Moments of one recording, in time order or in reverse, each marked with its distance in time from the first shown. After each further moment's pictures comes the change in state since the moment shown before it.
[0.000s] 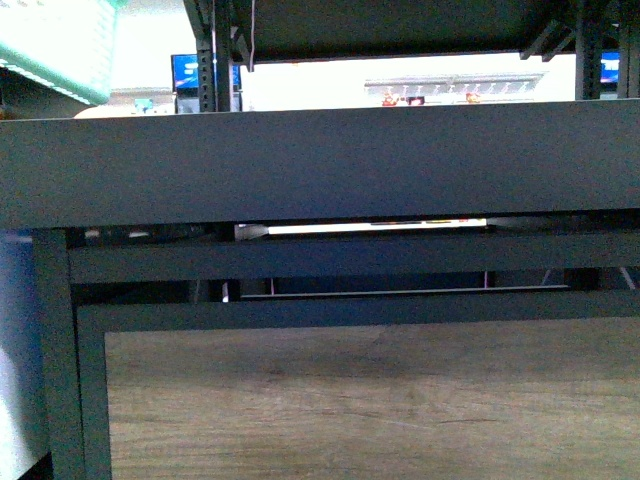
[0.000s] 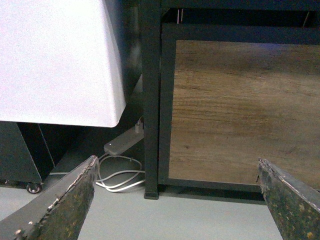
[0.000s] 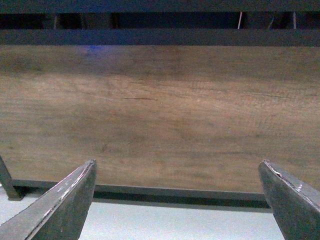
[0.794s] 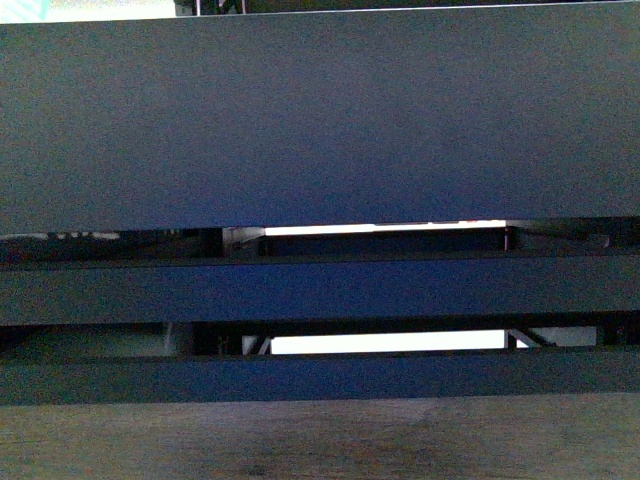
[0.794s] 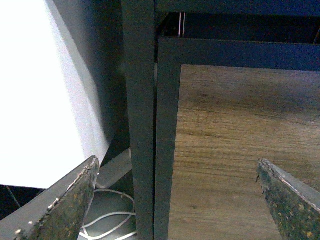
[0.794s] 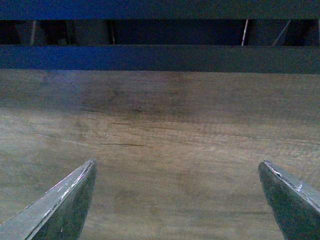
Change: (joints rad) left arm 0.000 0.000 0.000 0.000 0.001 0.000; right arm 0.000 0.001 0.000 0.000 -0.001 0.000
